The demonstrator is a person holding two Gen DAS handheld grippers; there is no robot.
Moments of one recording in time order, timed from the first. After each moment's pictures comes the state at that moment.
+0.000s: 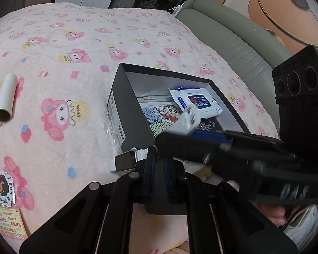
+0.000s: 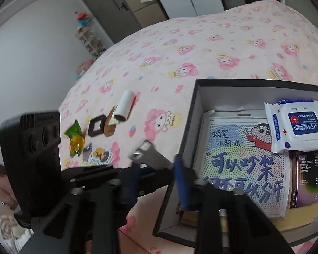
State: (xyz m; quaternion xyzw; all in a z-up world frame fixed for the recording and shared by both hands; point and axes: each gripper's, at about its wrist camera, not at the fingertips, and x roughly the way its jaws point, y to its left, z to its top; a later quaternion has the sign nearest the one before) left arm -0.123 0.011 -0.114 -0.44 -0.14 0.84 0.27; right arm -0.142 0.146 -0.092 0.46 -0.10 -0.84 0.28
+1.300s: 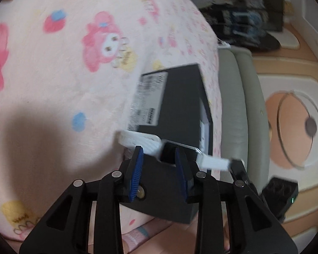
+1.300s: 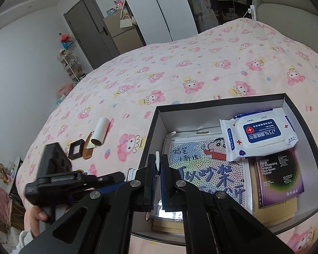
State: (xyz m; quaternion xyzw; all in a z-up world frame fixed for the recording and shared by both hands) left arm -0.144 -0.066 -0.211 -0.50 -0.51 0.67 0.20; right arm -0.128 0.184 -0.074 0.40 -0.09 -0.89 0.19
